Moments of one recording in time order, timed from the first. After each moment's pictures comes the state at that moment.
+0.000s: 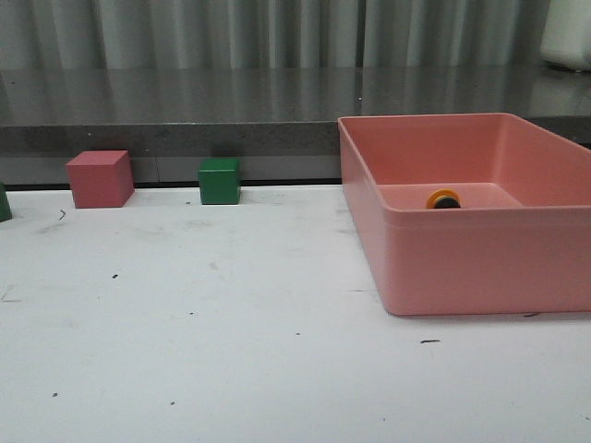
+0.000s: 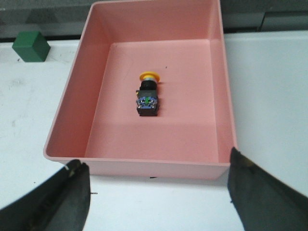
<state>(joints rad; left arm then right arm) -0.01 0.47 -0.74 -0.03 0.58 0.06 0.07 0.85 -0.81 0.16 0.66 0.02</state>
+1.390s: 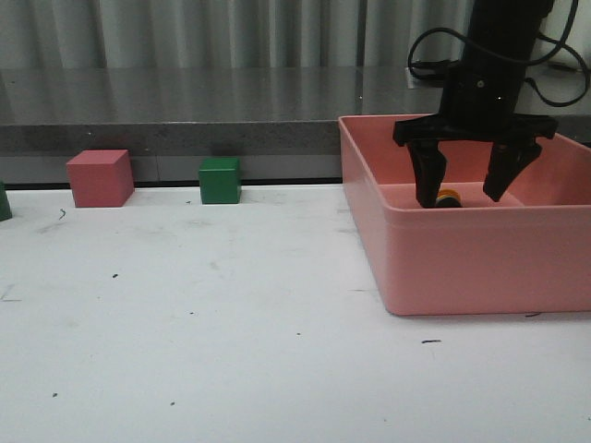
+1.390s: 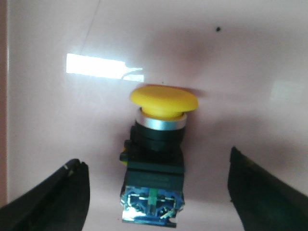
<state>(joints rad) -0.01 0.47 -0.74 -0.03 0.58 0.06 0.19 2.17 -1.83 0.01 1.06 0.11</state>
